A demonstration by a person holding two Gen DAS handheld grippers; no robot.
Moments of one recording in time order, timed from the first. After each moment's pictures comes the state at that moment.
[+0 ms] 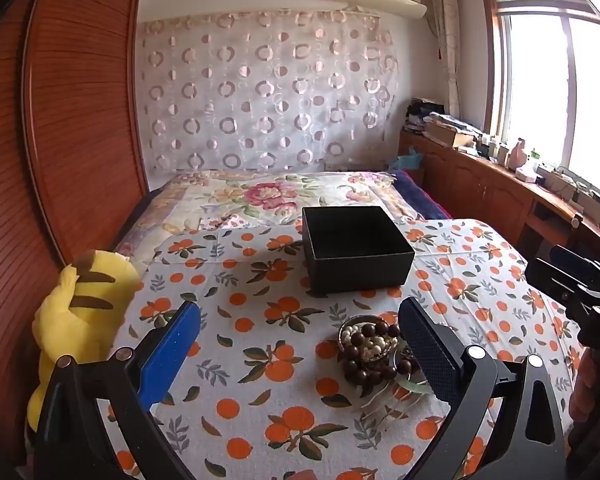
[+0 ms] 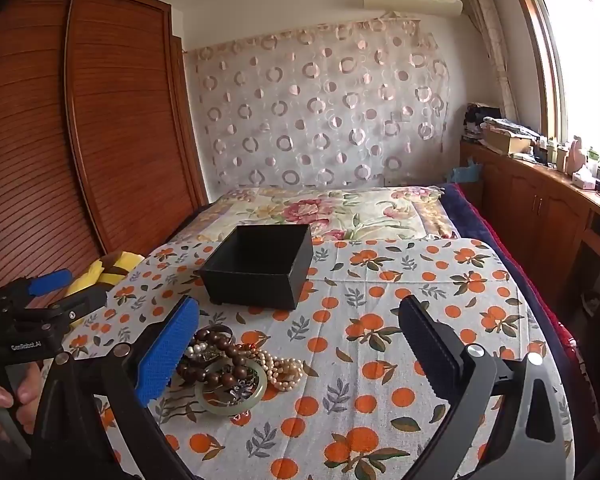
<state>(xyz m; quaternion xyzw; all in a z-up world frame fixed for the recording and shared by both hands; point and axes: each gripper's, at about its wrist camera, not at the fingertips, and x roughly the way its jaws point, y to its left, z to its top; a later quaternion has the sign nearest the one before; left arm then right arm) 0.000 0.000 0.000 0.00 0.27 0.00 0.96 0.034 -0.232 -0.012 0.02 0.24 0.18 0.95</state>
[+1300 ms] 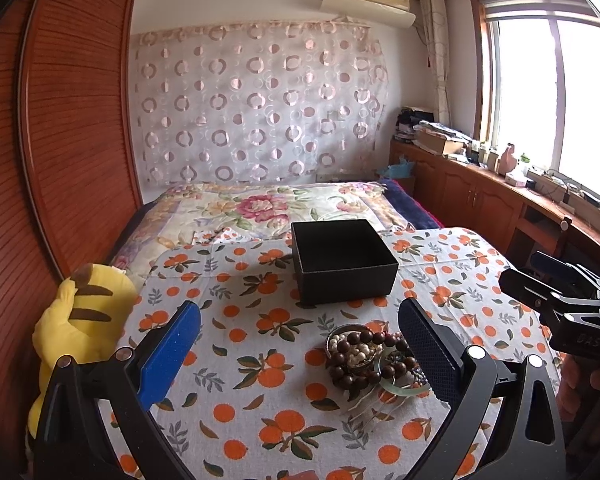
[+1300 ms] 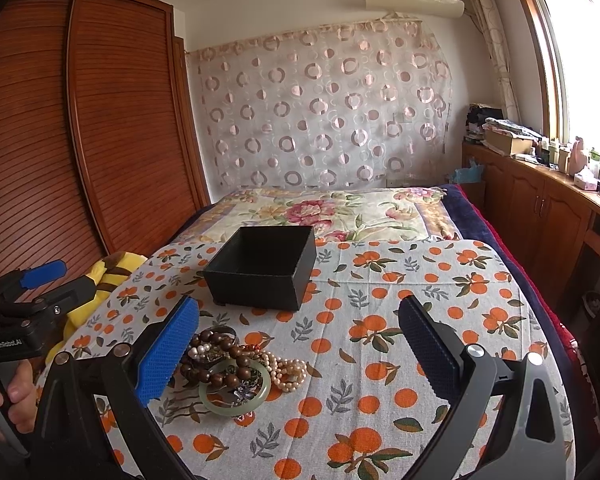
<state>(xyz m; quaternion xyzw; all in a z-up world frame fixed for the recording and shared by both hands) -0.008 -0.005 0.015 0.00 0.25 -0.01 0.97 0.033 -0.231 -0.012 0.02 0.23 0.18 0.95</state>
